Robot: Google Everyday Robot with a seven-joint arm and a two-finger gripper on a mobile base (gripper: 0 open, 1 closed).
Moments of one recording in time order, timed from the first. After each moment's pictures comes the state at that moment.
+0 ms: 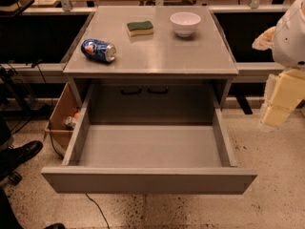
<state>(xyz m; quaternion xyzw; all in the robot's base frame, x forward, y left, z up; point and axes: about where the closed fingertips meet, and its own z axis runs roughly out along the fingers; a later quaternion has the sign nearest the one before) 0.438 -0.205 0.982 -0.62 0.77 -0.04 0.17</state>
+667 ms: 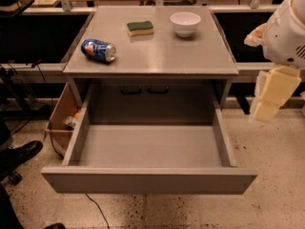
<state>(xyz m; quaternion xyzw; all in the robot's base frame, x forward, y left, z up) 0.449 -0.193 0.983 -0.62 0.76 -0.04 0.18</state>
